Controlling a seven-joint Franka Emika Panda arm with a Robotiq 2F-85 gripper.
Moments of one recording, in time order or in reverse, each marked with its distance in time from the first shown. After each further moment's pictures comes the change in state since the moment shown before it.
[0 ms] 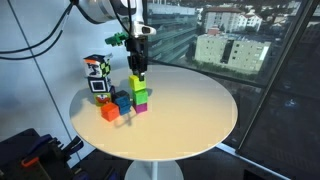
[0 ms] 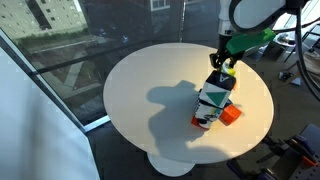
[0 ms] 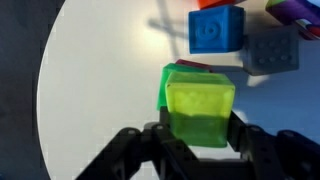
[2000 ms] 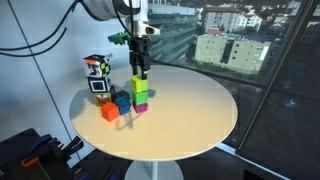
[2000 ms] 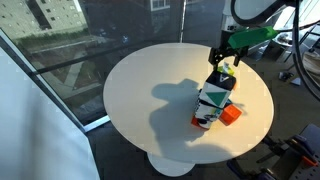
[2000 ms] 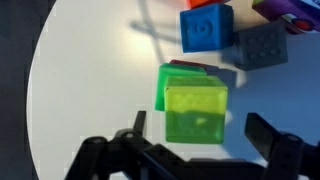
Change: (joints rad) arm -0.001 0.001 -0.033 0.015 0.099 -0.006 -0.051
